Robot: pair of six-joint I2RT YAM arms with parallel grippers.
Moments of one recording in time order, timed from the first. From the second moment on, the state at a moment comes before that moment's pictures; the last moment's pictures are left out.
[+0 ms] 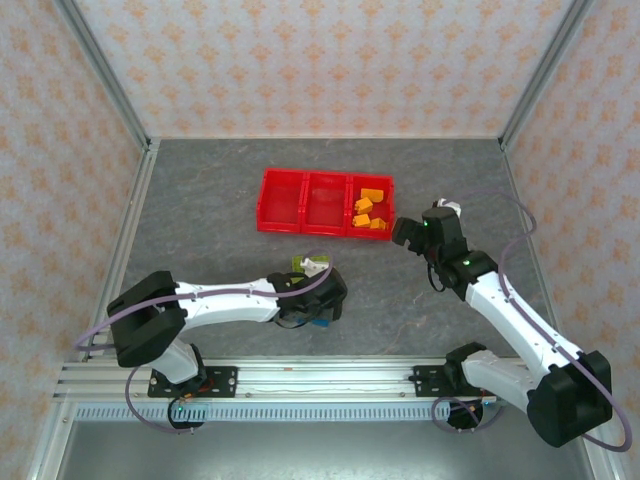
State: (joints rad) left arm -1.05 1.56 0.89 -0.48 -0.21 -0.97; right arm 0.37 1.02 0.74 -0.44 0.24 0.58
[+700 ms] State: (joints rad) left arm -1.13 1.66 0.96 -0.56 -0.29 -1.07; right arm 0.37 0.99 0.74 -0.44 0.25 0.59
